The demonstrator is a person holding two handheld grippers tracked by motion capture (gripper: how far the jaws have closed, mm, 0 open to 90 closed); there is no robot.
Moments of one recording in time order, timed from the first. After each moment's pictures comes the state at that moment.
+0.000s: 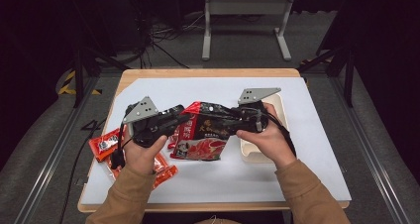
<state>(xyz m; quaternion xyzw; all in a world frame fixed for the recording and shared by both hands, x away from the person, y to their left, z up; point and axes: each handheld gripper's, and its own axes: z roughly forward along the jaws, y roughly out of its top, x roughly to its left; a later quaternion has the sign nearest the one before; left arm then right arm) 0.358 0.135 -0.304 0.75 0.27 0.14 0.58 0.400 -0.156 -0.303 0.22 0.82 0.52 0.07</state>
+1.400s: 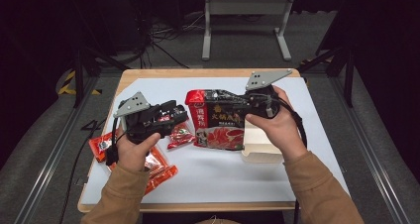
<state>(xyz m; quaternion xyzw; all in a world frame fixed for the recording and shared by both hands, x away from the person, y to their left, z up) 0.373 0.153 -0.306 0.74 0.29 0.13 0.59 0.406 -0.172 -0.253 0.18 0.84 0.49 0.13</state>
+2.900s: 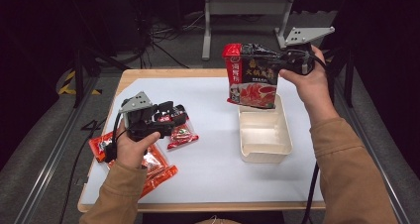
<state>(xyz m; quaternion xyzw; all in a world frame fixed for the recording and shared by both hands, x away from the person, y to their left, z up) 0.387 0.155 -0.317 0.76 0.30 0.12 0.57 0.485 -0.255 -0.206 0.19 0.82 0.50 0.23</state>
